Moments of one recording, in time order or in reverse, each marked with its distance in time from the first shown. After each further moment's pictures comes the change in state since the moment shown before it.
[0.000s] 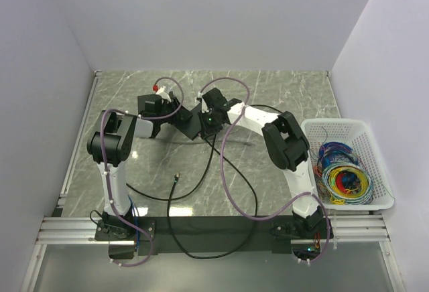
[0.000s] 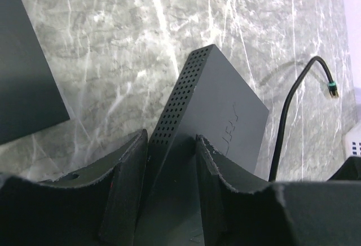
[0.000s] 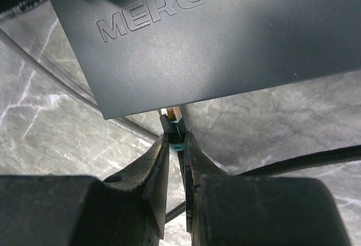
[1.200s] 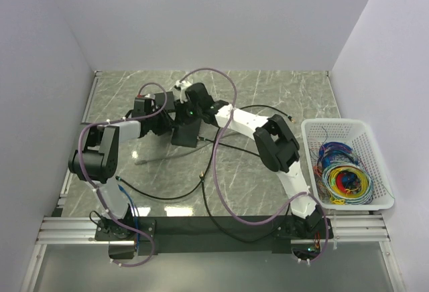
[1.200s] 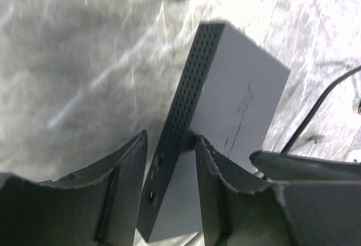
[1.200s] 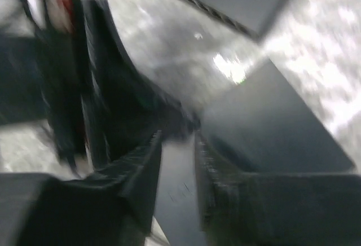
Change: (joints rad) left arm 0.074 -0.263 -0.072 -0.500 -0.146 -0.085; right arm 0.092 0.076 0.154 0.342 -0.014 -0.071
